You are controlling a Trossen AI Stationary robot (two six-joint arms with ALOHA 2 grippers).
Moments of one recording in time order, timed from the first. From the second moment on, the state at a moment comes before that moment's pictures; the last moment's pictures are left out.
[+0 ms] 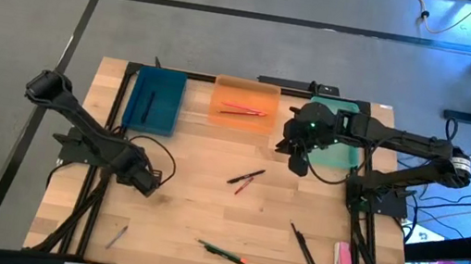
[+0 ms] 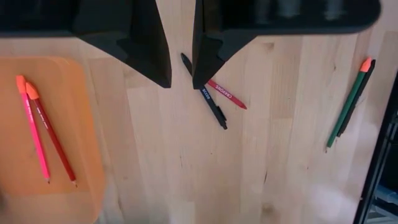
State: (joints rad) left arm -0.52 1.27 0.69 -1.02 0.05 -2.15; right arm -0.19 1.25 1.12 -0.71 -0.20 -0.03
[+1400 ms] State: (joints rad) left arm -0.52 1.27 0.50 -0.79 0.08 -2.11; right arm -0.19 1.25 1.12 -0.71 -0.19 -0.03
